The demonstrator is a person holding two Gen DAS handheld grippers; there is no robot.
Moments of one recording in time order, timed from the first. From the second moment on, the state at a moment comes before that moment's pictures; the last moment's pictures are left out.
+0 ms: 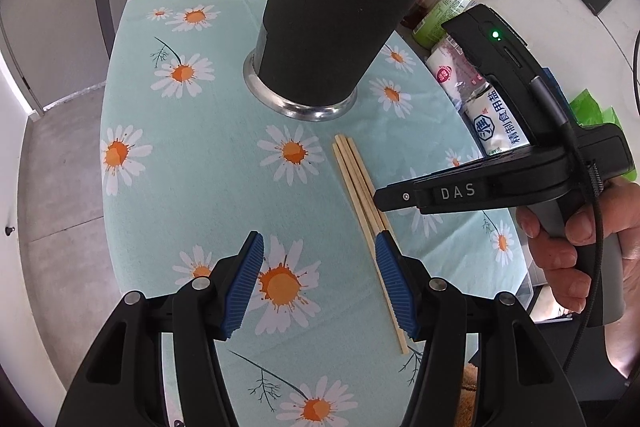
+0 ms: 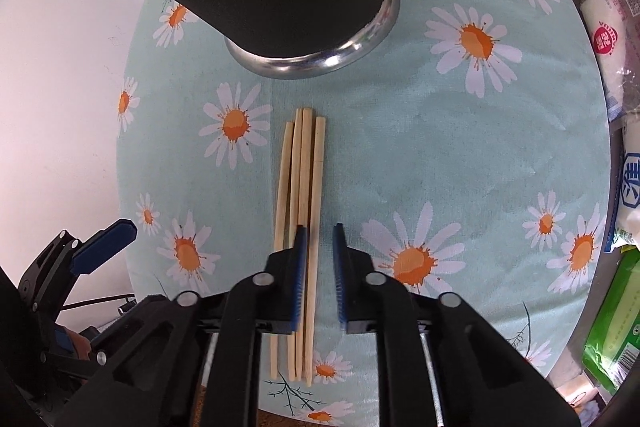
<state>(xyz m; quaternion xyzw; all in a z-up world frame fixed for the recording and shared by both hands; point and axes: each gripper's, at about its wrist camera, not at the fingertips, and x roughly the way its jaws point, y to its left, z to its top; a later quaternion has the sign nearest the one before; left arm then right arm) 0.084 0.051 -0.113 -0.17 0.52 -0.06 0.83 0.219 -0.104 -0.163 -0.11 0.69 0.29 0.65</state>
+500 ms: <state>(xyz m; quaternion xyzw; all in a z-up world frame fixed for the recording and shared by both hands) 0.087 0.054 -0.120 -0.17 0.53 -0.05 0.83 0.206 -0.088 -0.164 -0.14 0.69 0.26 0.66</state>
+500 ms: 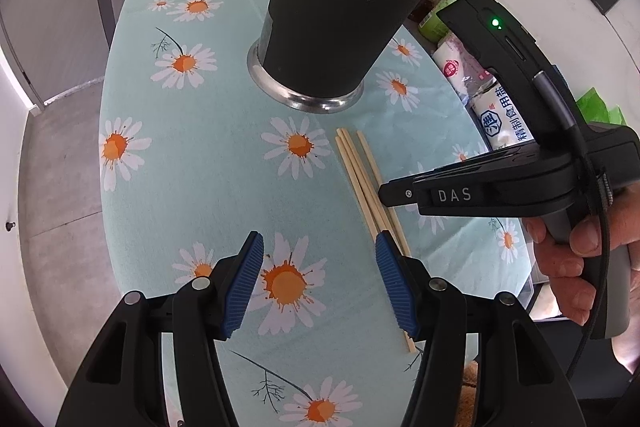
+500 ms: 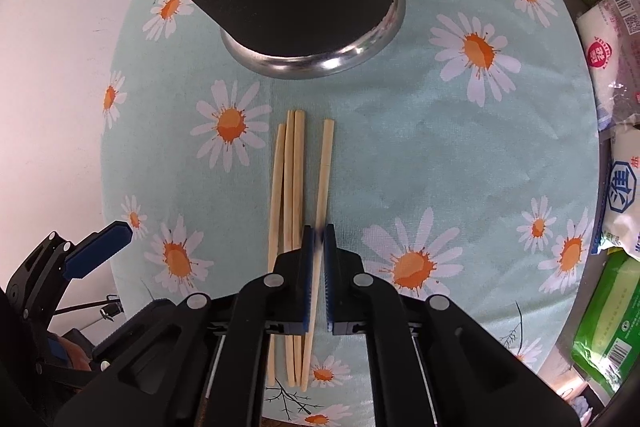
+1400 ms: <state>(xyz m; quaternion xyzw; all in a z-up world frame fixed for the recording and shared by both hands) 0.118 0.025 -0.136 -0.15 0.60 -0.01 0.79 0.212 -0.148 -0.133 -0.05 0.69 0.32 0.65</state>
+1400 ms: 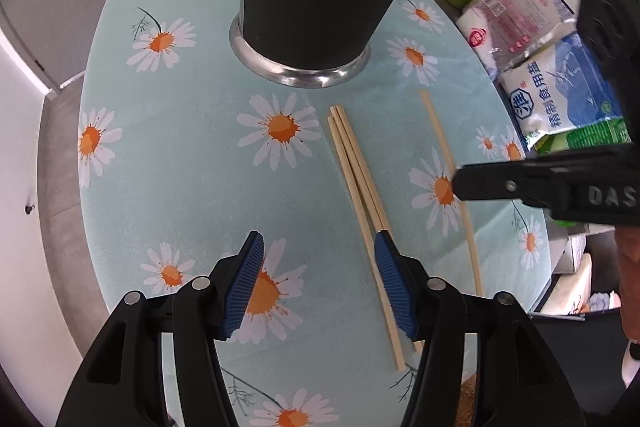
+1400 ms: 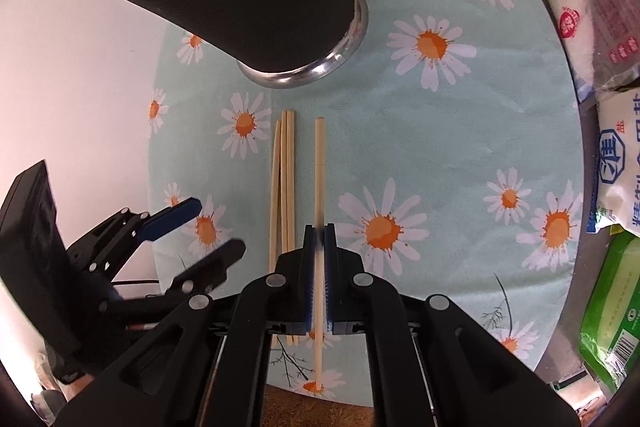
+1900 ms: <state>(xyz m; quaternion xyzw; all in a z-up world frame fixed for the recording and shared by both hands) 0.138 0.000 -0.149 -0.13 0.63 0.06 0.76 0.226 -0.191 -0.126 -0.03 0.69 0.36 0.63</state>
